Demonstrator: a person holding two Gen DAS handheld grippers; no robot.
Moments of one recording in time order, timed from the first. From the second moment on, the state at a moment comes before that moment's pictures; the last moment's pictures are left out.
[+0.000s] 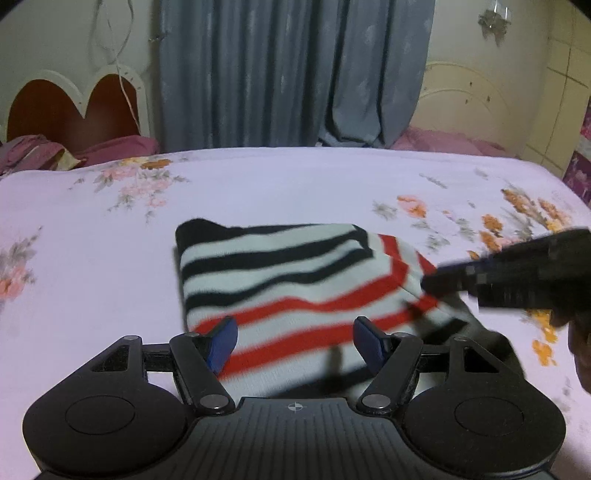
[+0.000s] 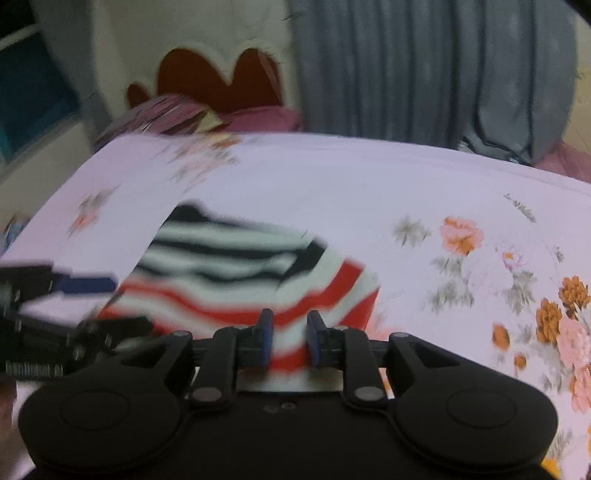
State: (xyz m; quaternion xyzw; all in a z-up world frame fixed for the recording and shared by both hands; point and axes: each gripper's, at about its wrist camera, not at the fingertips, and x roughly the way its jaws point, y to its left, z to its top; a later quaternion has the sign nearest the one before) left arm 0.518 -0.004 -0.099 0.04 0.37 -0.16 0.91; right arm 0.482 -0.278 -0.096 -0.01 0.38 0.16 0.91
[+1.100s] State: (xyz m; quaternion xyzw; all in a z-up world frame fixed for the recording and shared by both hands) left arm 0.420 0.026 -0.152 0.00 0.41 -0.09 0.91; right arm 0.392 -0.332 -0.146 -0.05 0.41 0.18 0.89
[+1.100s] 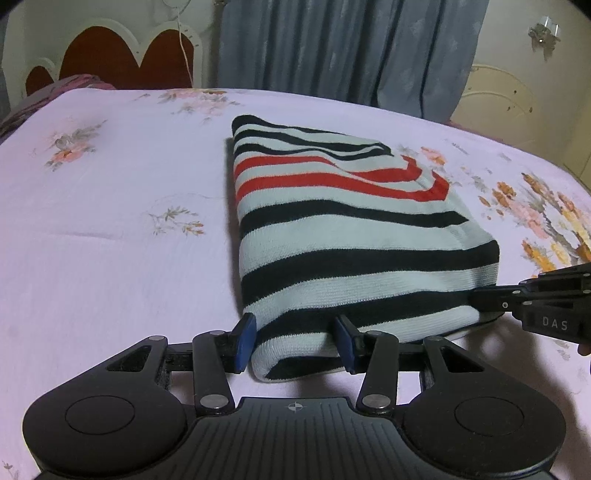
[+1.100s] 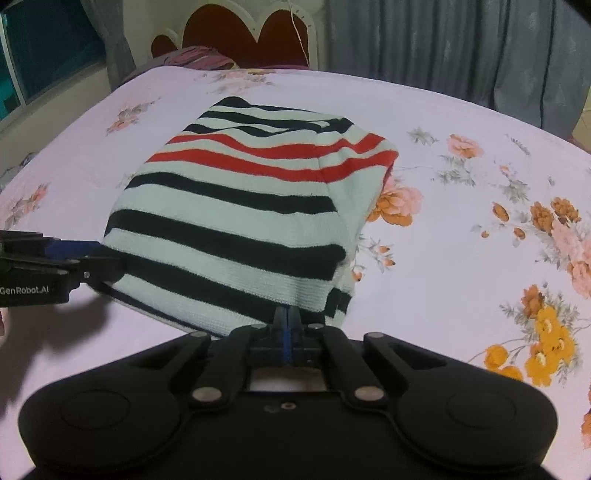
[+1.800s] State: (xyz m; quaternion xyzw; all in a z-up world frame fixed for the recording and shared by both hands) left arm 0.373 0.007 -0.103 0.01 0.36 -0.05 0.93; right arm 0.345 -0.353 -0.093 -0.01 0.35 0.18 0.92
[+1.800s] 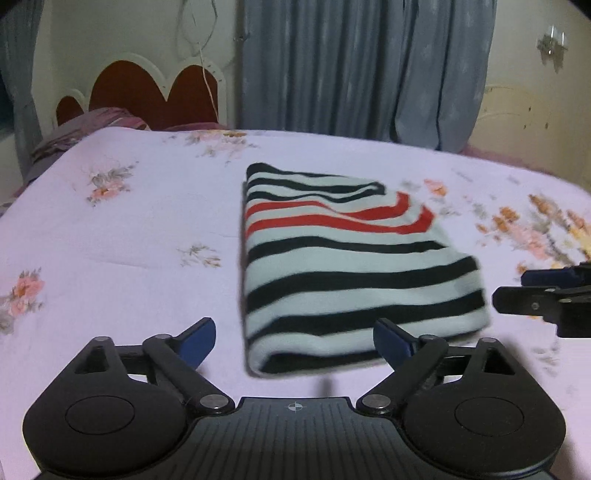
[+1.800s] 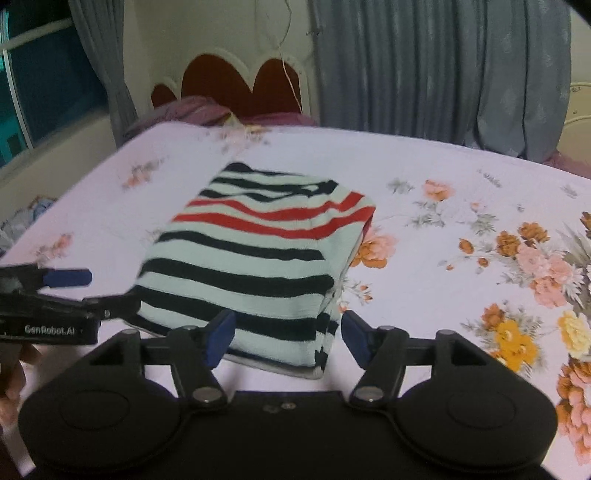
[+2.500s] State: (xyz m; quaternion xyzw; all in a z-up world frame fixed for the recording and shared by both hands) left arm 0.193 -0.028 -0.004 0.01 0.28 -0.03 0.96; right arm 0.186 -0.400 -0.028 0.00 0.28 0.10 0.95
